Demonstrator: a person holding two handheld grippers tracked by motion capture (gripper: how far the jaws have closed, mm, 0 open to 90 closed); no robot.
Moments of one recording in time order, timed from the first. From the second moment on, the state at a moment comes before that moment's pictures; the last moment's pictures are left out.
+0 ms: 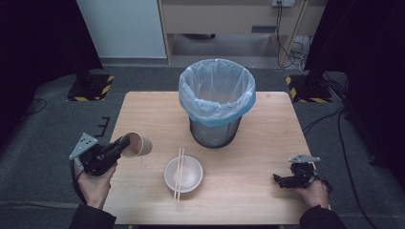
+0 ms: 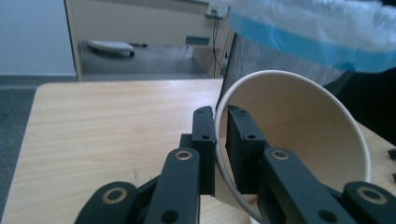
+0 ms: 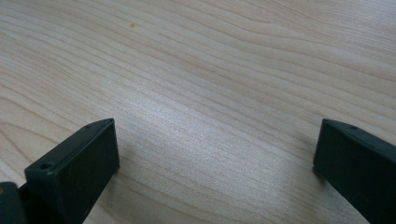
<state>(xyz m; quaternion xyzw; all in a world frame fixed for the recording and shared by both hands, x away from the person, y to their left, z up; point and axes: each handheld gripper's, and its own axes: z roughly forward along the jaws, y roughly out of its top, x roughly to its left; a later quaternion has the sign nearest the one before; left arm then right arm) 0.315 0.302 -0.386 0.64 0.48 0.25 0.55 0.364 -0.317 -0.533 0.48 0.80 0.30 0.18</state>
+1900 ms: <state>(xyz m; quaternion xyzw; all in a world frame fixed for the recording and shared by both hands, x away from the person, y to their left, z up) 0.360 0.247 -0.261 0.61 0.38 0.29 0.63 0.361 -0.319 -0.537 0.47 0.80 0.32 0.18</state>
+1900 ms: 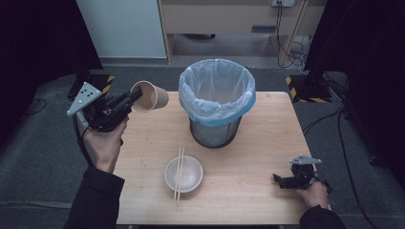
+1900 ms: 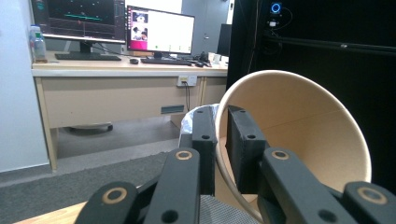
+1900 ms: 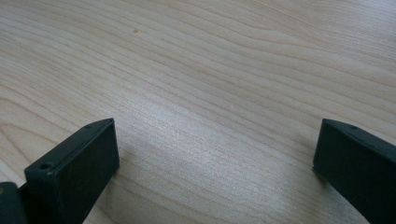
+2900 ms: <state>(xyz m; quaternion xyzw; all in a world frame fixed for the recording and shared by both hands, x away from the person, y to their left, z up) 0.397 0.204 -0.235 0.62 0.36 0.30 0.63 0.361 -0.319 -0.537 0.47 0.80 0.32 0.19</state>
